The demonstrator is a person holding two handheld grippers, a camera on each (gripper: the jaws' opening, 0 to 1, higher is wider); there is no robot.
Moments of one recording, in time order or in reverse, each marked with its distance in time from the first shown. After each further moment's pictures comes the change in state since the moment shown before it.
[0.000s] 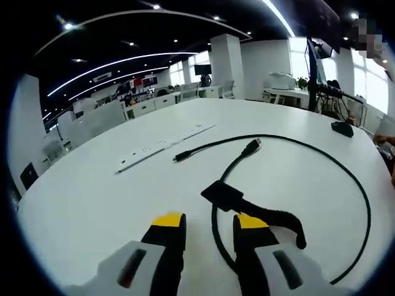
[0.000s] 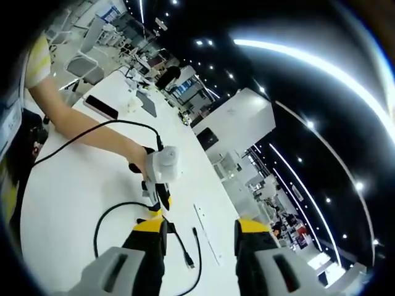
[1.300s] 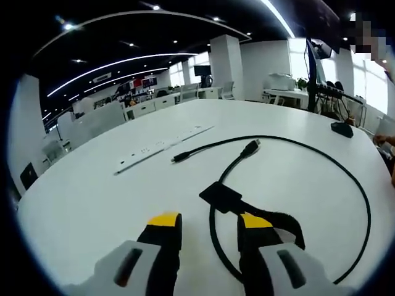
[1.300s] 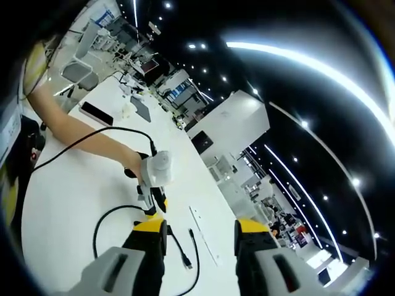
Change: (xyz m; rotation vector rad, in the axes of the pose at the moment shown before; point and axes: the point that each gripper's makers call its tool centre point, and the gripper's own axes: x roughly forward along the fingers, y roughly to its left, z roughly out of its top) left arm 0.002 -0.002 0.001 0.004 -0.003 0.000; right arm -0.009 -0.010 0.000 0.029 -0.021 -0.031
